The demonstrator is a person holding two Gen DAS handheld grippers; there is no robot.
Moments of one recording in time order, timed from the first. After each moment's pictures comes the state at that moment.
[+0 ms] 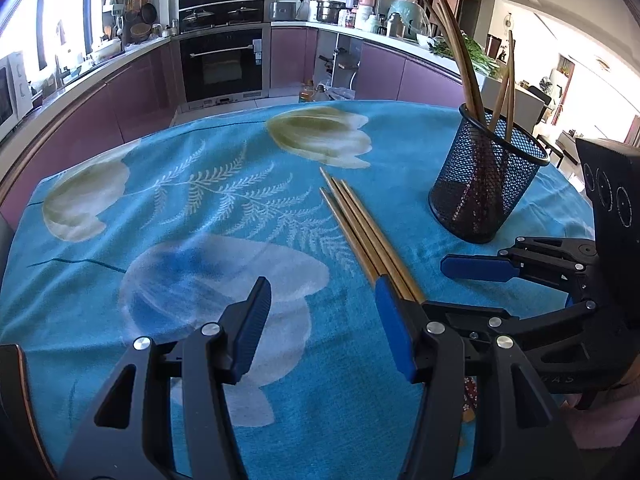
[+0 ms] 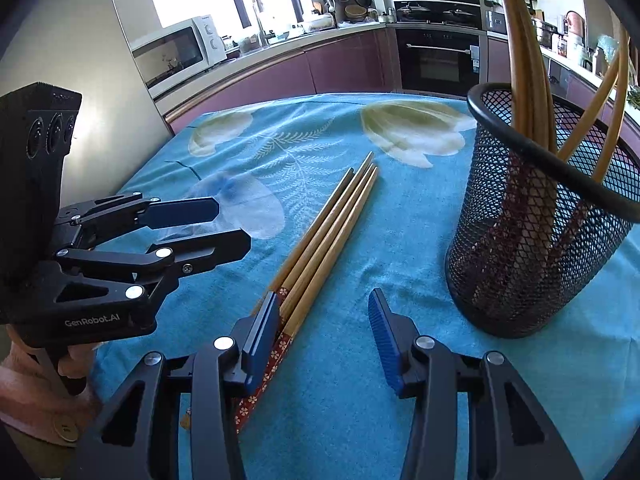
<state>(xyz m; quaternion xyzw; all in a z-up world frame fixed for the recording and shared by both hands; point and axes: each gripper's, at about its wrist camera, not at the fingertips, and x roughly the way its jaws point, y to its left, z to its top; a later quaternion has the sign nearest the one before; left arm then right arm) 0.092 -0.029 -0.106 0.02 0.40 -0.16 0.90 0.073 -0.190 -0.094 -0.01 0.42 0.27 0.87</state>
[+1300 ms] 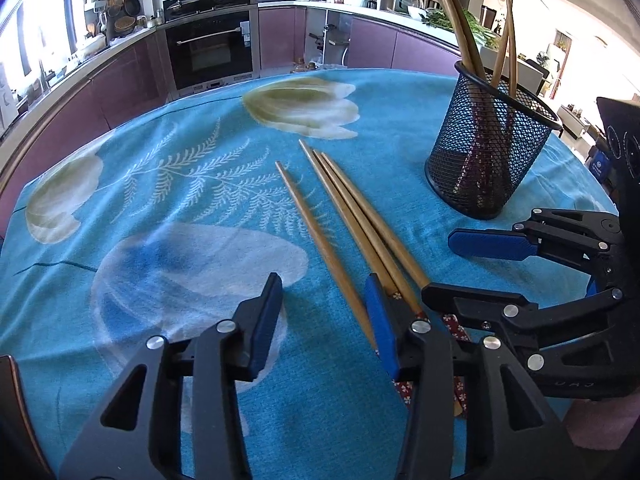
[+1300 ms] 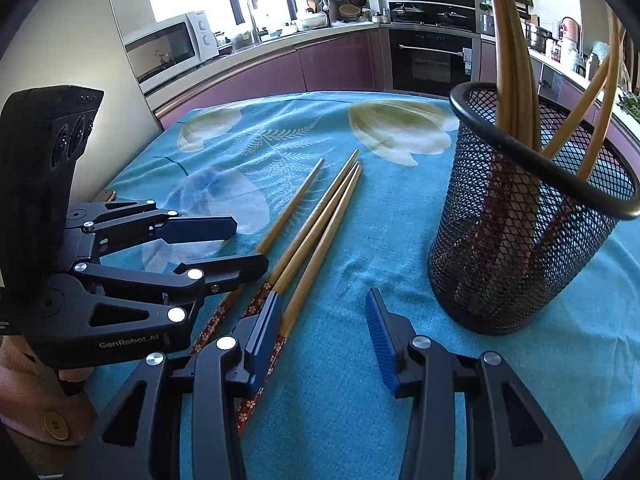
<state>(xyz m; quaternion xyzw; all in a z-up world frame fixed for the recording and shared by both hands) 0.110 -0.051 -0.128 0.05 0.44 -0.16 0.88 0.074 -0.197 -0.092 -0.03 0.42 0.25 0.87</state>
